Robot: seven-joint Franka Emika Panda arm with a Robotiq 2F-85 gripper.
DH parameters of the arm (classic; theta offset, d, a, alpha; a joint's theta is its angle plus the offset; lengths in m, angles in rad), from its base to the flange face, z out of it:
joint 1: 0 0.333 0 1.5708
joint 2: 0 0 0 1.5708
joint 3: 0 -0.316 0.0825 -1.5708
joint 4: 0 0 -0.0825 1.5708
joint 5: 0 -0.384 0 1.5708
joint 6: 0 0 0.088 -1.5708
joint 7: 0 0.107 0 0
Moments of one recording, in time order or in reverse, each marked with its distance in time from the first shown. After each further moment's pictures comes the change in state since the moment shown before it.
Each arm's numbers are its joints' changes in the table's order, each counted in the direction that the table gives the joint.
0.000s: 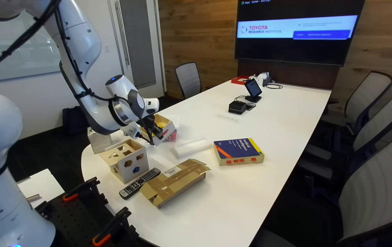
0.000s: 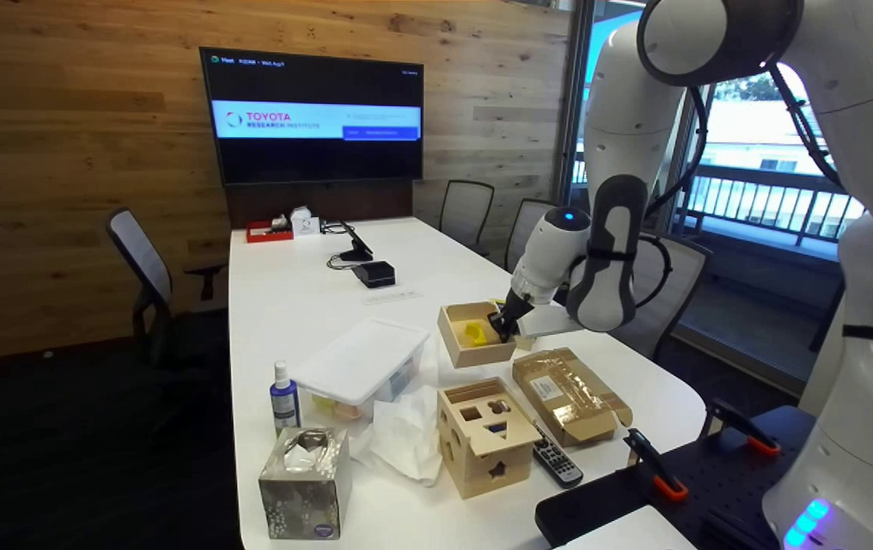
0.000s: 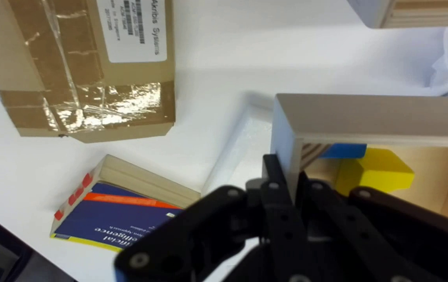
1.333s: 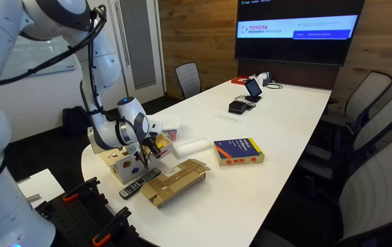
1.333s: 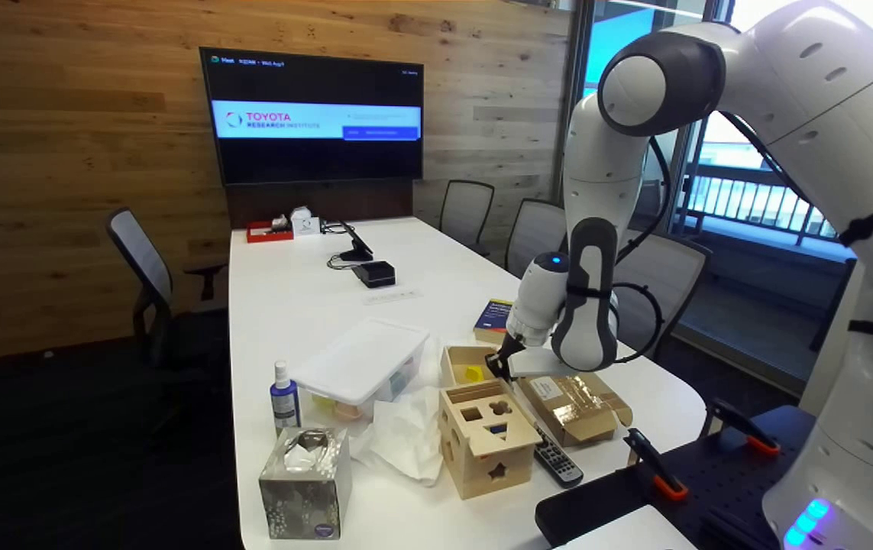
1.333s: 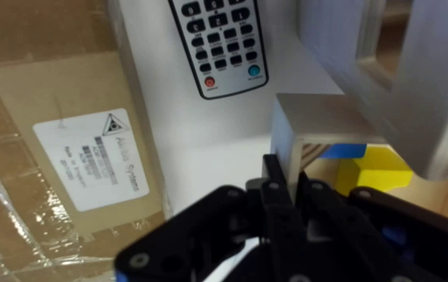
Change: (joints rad) arm -0.332 -0.188 -0.348 0.120 -0.095 0.005 0.018
